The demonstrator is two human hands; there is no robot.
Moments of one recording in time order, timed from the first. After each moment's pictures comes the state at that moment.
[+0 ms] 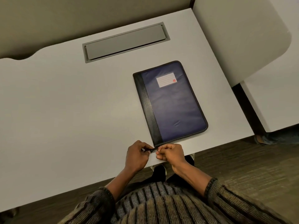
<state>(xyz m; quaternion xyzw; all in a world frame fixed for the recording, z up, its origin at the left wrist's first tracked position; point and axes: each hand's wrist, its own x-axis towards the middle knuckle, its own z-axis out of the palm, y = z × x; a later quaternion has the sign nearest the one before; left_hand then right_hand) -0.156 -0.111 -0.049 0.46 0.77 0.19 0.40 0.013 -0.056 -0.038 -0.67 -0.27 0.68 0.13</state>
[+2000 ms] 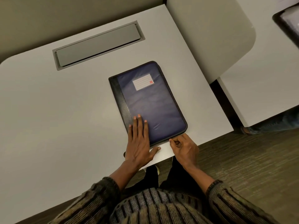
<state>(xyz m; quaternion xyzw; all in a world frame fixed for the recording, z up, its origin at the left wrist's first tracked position) -0.083 -0.035 -0.040 0.71 0.68 0.01 0.16 0.132 -0.019 -0.068 -0.69 -0.67 0.23 0.15</state>
